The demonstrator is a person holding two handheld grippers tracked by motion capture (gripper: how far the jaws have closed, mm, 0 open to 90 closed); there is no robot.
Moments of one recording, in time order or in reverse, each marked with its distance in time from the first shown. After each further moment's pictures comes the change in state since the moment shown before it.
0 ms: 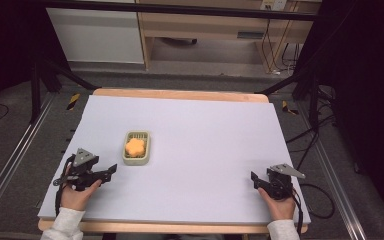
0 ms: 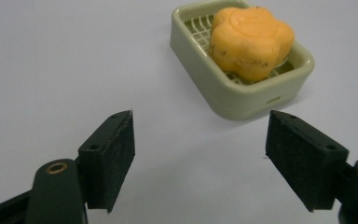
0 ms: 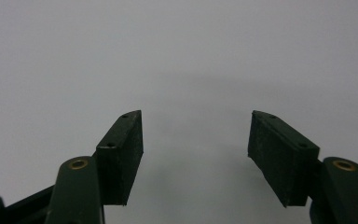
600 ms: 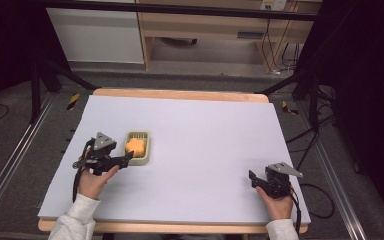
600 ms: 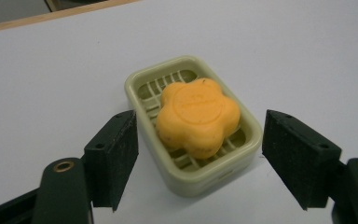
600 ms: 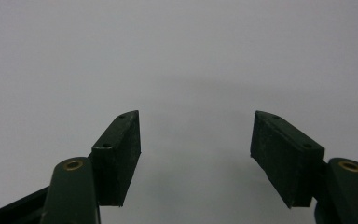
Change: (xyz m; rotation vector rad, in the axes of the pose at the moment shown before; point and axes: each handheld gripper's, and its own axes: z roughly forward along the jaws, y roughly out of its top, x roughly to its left) left arm -0.031 0.053 0.016 -0.041 -0.044 0.043; right arm 0.005 0.004 0.003 -0.014 0.000 -0.008
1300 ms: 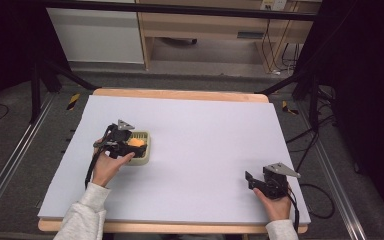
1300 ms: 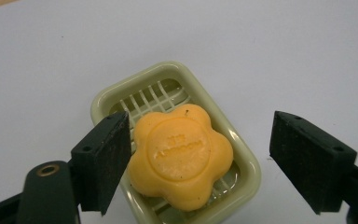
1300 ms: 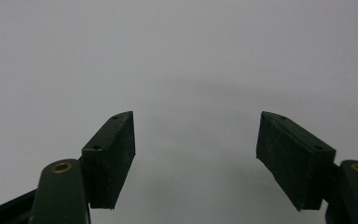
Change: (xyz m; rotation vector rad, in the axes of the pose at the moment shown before) left arm -0.016 0.047 0.046 0.190 -0.027 0.062; right arm 0.007 0.000 0.000 -0.009 0.033 -0.021
